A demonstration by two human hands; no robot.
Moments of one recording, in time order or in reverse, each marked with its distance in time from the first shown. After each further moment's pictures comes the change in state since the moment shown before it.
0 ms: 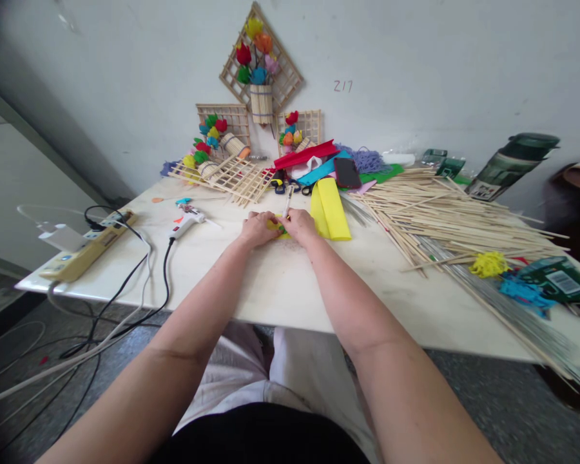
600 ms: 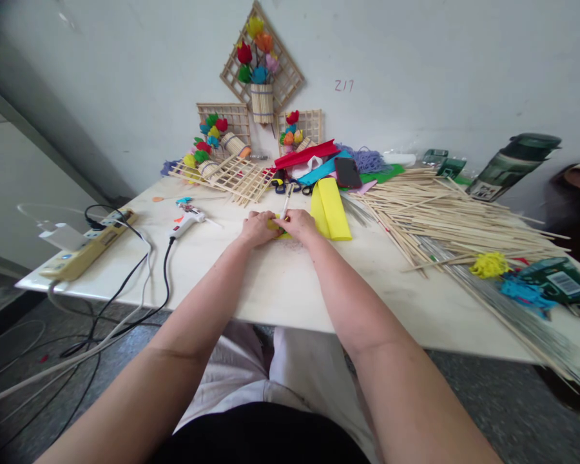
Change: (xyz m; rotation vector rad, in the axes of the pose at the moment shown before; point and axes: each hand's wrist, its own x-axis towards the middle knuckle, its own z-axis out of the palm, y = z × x) left_hand 0.001 -0.001 0.003 0.031 0.007 -0.004; right_hand -0.001 -0.002 -0.005 0.038 -0.064 -0.006
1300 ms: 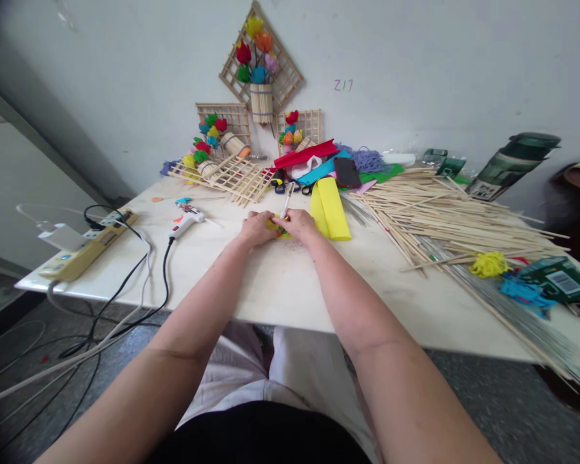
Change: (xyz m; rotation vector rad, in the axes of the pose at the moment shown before) left_hand -0.001 0.000 -0.004 -0.005 -0.039 -0.013; right_hand 0.000 0.003 0.000 0.069 -0.007 -0.022
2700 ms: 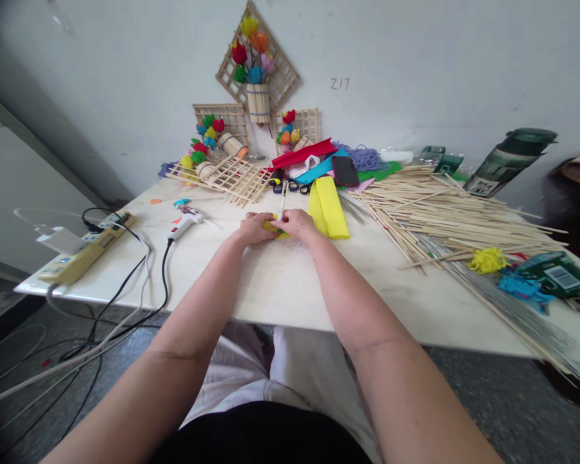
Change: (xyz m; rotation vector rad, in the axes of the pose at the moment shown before) left_hand 0.003 -0.008 -0.002 -0.024 -0.089 0.037; right_hand -0.001 0.001 -0.002 -0.020 -0.040 -0.003
